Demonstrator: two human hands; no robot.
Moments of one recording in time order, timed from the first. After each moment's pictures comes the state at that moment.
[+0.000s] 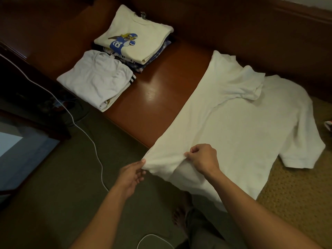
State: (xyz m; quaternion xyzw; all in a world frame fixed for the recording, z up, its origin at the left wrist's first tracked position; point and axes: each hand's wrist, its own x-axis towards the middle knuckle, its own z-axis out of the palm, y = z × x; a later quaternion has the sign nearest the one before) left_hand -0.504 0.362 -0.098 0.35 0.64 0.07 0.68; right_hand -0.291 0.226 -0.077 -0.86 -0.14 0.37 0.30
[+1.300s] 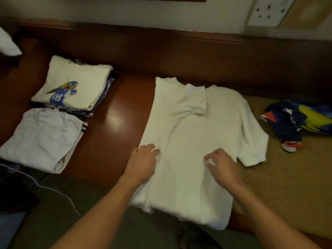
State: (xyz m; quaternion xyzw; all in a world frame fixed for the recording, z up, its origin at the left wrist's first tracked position) left_hand -0.291 0.384 -0.070 0.98 0.09 -0.13 0.06; right_hand -0.183 0.108 -0.074 -0.93 -0.17 0.25 0.20
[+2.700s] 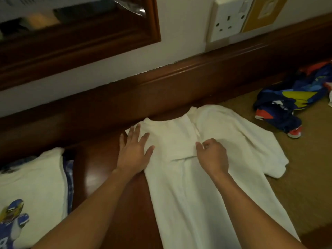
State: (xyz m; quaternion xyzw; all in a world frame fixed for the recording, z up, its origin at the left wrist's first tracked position) left_hand -0.013 0.524 -0.101 0.99 -0.11 -0.10 0.04; right_hand -0.060 0.264 -0.071 -0.88 0.31 0.11 0.34
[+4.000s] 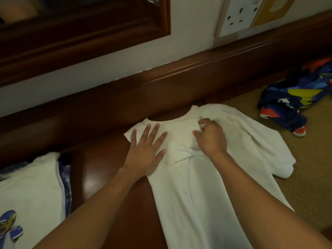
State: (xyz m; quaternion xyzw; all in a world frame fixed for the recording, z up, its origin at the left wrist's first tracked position) left_hand -0.003 0.512 -0.109 0.96 -0.25 -0.11 0.01; right_hand -0.001 0.269 -0.077 -0.93 0.22 0.07 0.29
